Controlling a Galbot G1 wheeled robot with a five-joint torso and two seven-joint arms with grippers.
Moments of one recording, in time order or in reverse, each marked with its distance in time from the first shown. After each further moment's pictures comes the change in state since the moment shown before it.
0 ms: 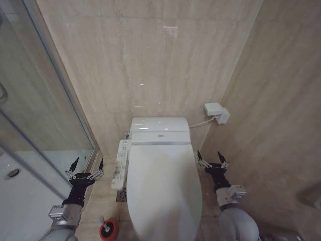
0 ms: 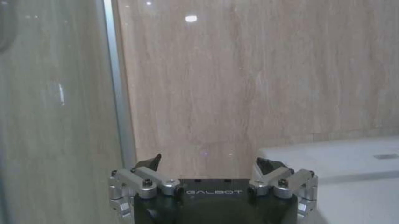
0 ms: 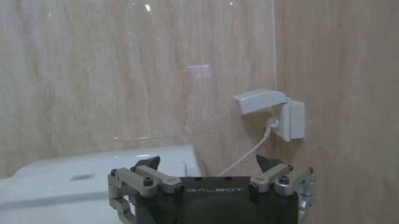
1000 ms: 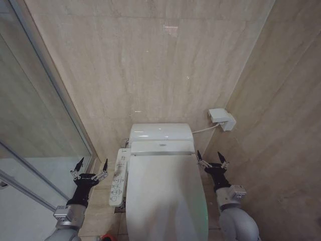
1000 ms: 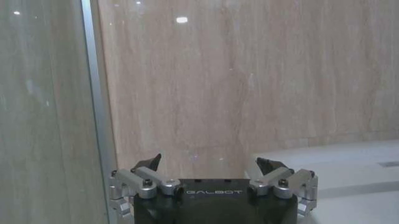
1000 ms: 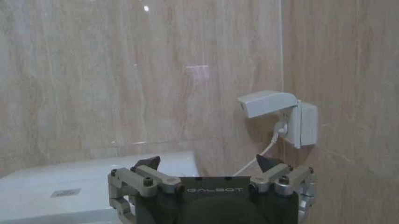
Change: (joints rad) left arm -0.008 0.002 0.029 0.016 0.007 -0.018 0.018; right arm -0.001 0.000 0.000 0.000 0.000 0.000 0.000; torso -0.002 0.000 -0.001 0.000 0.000
